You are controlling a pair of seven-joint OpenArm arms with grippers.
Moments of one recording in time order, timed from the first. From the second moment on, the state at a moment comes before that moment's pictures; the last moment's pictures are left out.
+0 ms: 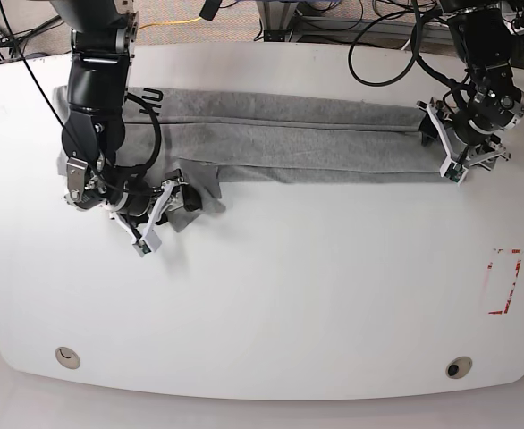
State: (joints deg) left arm 12.1 -12.5 -23.5 104.4 -4.0 -43.2 53.9; right arm 14.3 12.8 8.0 68.0 26.3 40.9 -55.9
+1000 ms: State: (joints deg) left arm 10.8 -13.2 -20.8 96.1 -4.9 -42.8 49.4; right arm -0.7 13.7 22.7 103.8 27.1 41.0 -72.3
